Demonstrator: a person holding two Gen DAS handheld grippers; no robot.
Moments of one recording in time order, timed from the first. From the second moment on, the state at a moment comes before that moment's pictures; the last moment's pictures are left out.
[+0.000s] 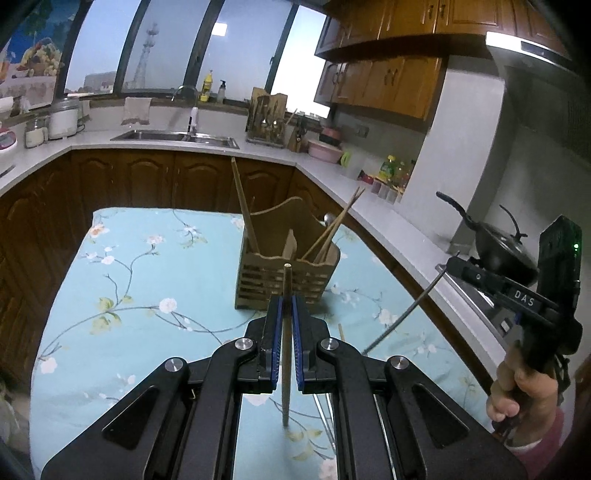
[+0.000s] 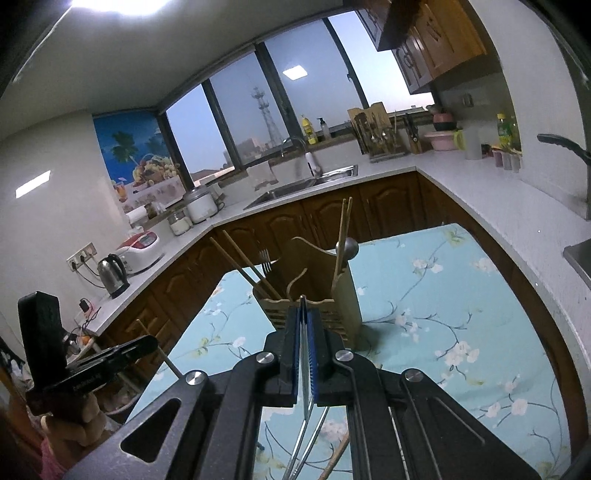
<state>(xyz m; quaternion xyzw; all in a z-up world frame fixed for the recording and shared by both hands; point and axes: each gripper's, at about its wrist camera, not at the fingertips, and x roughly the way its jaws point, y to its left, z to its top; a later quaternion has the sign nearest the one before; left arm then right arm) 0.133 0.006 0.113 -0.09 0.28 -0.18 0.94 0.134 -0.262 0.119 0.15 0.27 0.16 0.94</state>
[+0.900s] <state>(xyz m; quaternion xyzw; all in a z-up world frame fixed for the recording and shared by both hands) 0.186 0.007 0.202 -0.09 0.16 -0.17 0.97 0.186 -0.261 0.177 0.13 0.21 0.16 0.95</state>
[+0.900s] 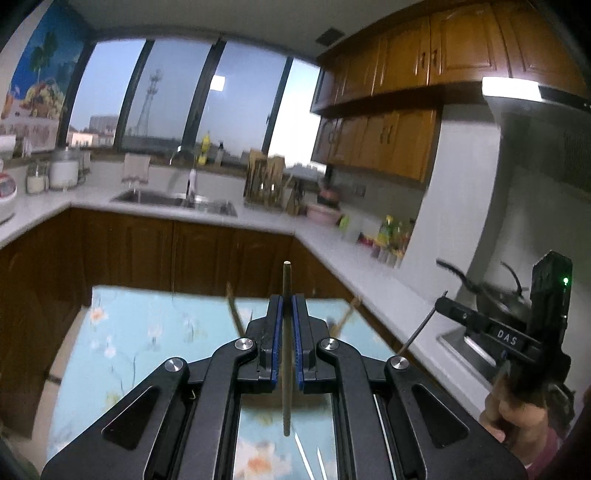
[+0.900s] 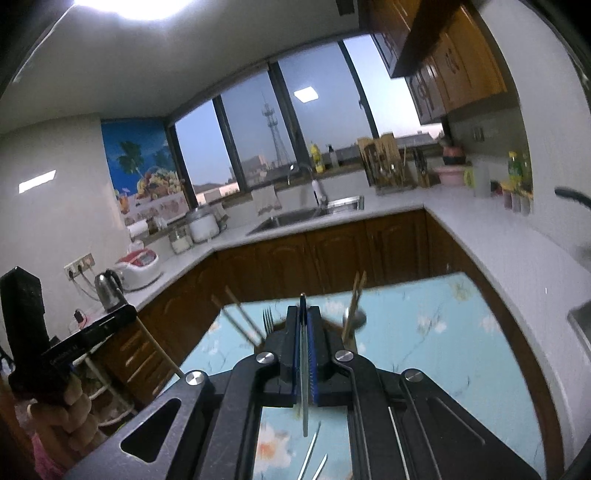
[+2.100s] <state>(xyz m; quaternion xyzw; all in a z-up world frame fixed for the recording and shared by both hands) 0.281 -0.018 0.102 -0.11 0.20 -0.12 0.97 0.278 -0.259 0.099 0.15 0.25 0.11 0.95</state>
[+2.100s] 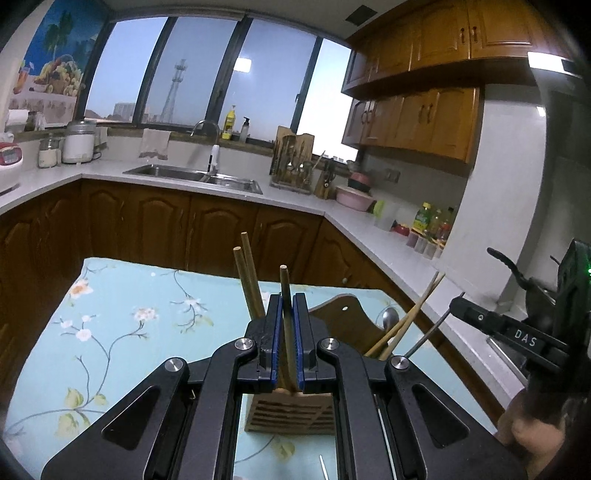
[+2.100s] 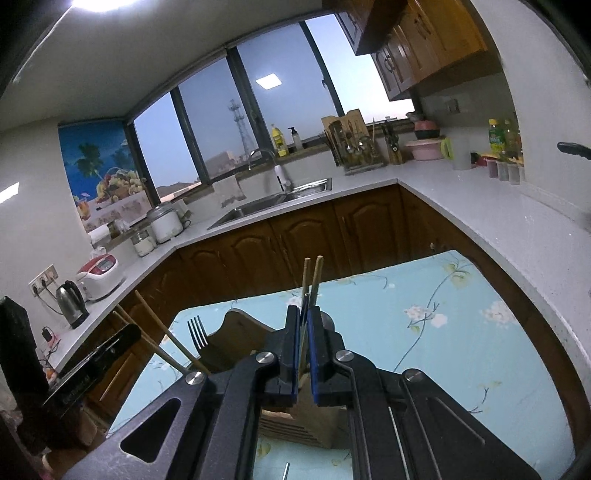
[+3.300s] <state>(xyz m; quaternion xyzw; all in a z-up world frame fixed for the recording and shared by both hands) 0.187 0.025 0.067 -0.19 0.26 -0.09 0.94 0.180 -0.308 0.078 0.23 0.25 0.08 0.94</state>
